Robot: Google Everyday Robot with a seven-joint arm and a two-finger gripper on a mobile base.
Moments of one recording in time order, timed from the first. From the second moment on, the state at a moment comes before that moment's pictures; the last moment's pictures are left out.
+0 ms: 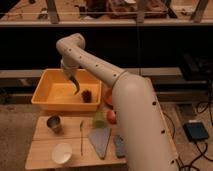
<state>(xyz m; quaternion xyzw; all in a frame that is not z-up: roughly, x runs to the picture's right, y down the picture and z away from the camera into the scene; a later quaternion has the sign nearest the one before) -0.206 -0.093 0.830 0.04 -0.27 -0.88 0.40</state>
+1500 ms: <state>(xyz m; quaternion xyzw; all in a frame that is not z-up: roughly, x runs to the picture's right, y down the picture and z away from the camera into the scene) -0.232 -0.005 0.657 0.10 -0.40 -0.83 0.38</state>
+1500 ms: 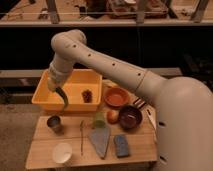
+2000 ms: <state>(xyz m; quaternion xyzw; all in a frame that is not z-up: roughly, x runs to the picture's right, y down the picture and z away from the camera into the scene) -0.227 0.026 0.628 0.08 -0.42 -0.81 0.39</state>
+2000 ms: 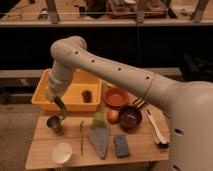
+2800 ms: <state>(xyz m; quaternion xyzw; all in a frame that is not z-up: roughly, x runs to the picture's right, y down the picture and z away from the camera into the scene) -0.233 0.034 0.624 0.09 -0.41 -0.82 0.39</state>
